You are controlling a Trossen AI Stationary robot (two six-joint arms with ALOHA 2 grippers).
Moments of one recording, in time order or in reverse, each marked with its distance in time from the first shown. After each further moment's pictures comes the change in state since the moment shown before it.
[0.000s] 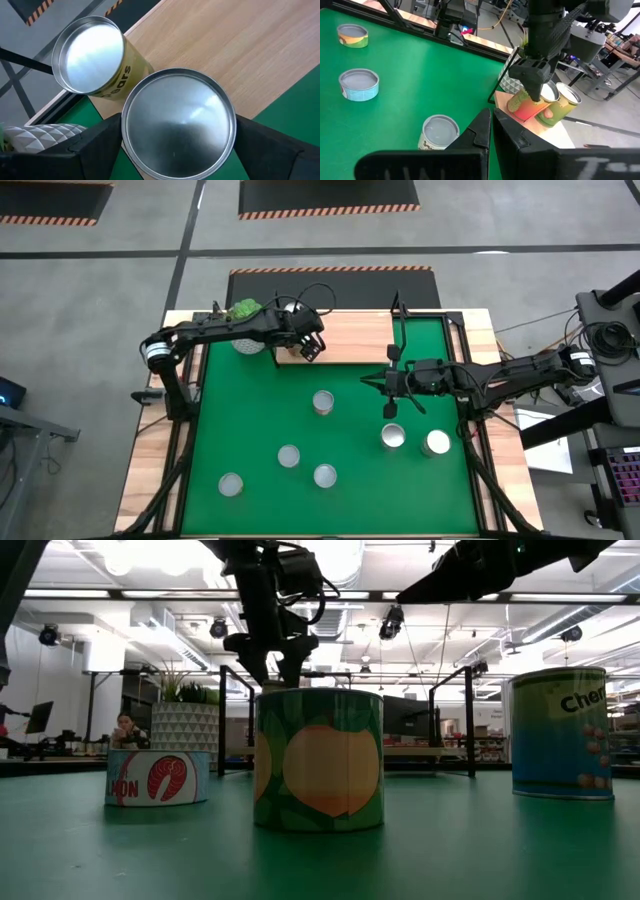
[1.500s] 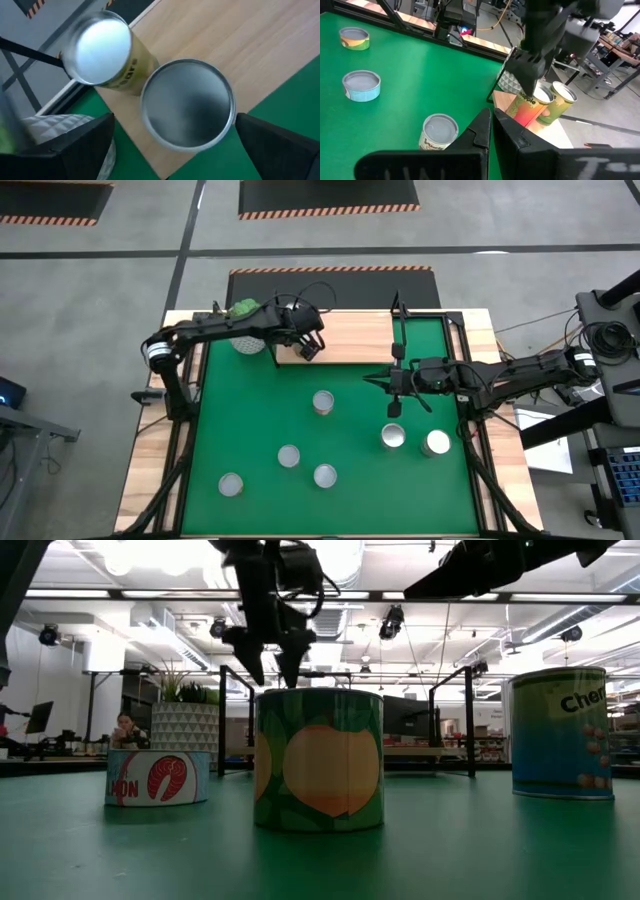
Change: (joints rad) left arm 0.001 0.010 0.079 -0.124 0.012 -0.011; right arm 0.000 -0.052 0.000 -0.050 0.000 0.010
